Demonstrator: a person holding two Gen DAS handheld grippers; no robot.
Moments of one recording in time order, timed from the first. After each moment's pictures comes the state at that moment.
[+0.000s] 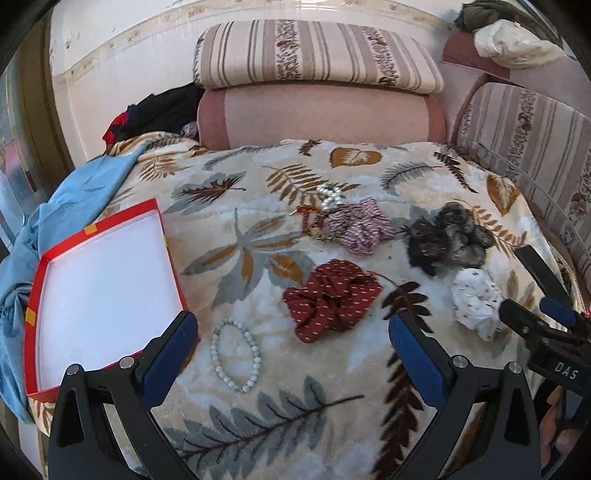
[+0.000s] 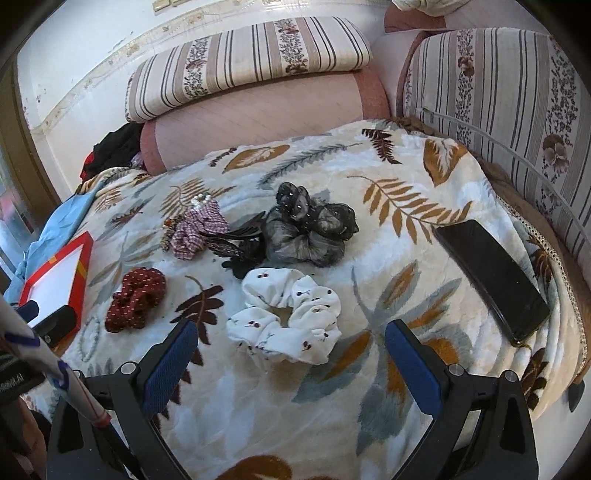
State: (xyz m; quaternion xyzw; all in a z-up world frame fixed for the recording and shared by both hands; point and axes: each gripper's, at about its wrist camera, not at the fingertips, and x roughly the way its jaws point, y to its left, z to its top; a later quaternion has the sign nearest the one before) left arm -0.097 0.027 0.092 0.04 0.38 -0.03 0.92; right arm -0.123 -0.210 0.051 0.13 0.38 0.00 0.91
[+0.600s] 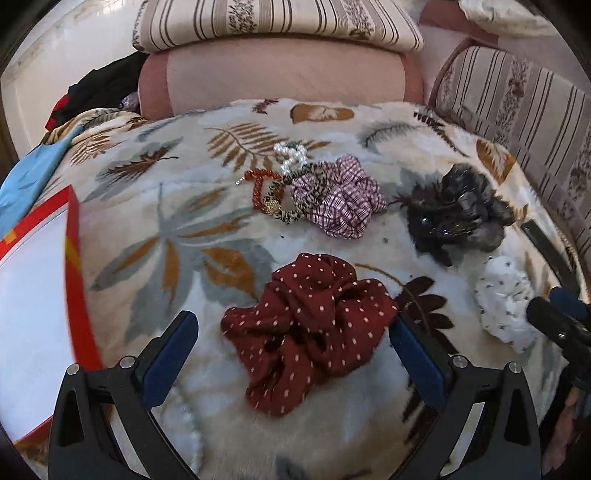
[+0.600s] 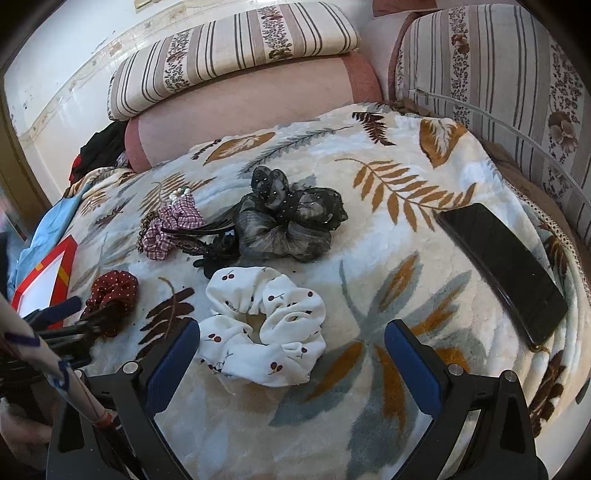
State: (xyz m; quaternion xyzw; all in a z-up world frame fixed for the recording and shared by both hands) left arm -0.020 0.003 0.023 0.06 0.44 -0.11 0.89; right arm -0.102 -0.220 0.025 0.14 0.39 -0.01 0.91
